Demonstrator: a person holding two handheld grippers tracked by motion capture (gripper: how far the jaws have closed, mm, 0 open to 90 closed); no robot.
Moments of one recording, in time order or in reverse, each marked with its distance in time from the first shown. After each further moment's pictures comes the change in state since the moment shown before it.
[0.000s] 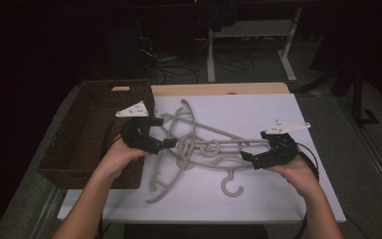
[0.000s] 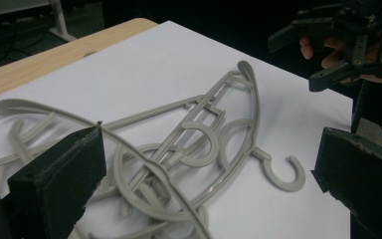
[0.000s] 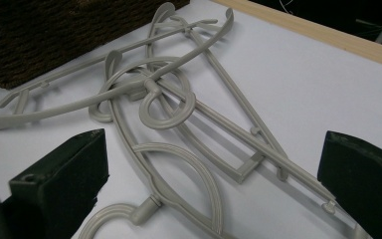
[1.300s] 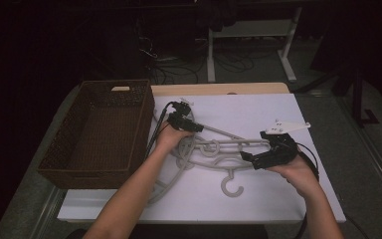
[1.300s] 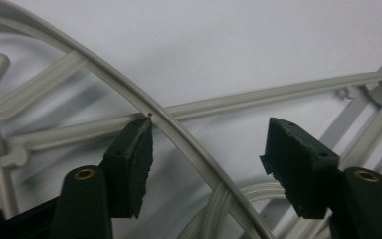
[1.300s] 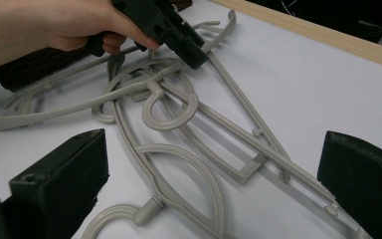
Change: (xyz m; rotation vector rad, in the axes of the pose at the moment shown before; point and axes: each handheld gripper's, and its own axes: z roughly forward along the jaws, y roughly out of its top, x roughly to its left) left arm 0.083 -0.011 0.162 0.325 0.248 -0.224; right arm 0.001 0.000 0.000 -0.003 0.008 -0.003
